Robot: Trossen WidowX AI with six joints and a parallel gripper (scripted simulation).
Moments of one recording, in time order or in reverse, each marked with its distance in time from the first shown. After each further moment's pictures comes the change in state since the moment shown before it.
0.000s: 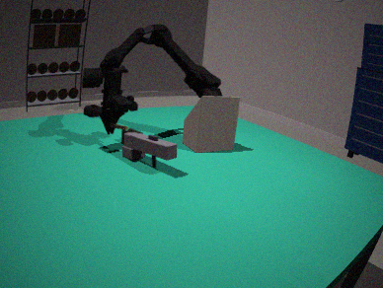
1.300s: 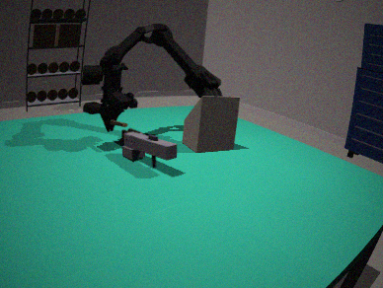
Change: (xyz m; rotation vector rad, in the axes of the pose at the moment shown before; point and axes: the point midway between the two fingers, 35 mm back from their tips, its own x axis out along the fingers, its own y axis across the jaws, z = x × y) arm -0.009 0.000 -0.002 0.000 0.000 0.000
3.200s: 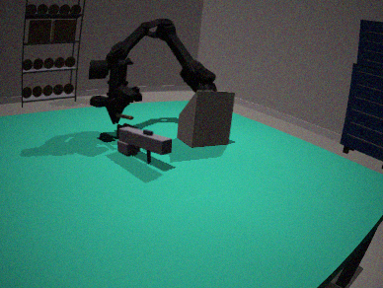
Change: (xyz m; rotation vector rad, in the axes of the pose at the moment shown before) arm 0.001 0.047 -0.006 0.002 0.000 0.007
